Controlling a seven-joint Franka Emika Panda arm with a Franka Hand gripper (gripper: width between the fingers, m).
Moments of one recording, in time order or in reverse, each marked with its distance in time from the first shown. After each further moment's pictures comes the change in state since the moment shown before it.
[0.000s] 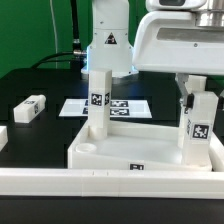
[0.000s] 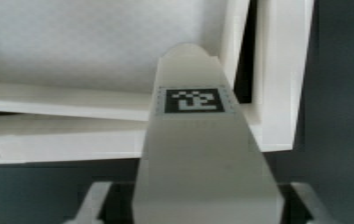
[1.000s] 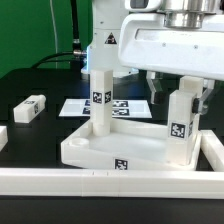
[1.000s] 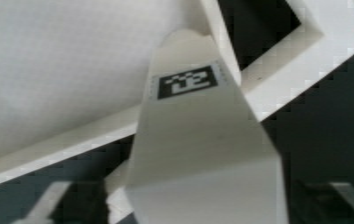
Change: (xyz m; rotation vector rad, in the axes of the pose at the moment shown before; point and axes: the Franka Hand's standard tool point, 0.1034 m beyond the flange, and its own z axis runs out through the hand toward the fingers) arm 0.004 0.033 0.002 -0.031 0.007 0.545
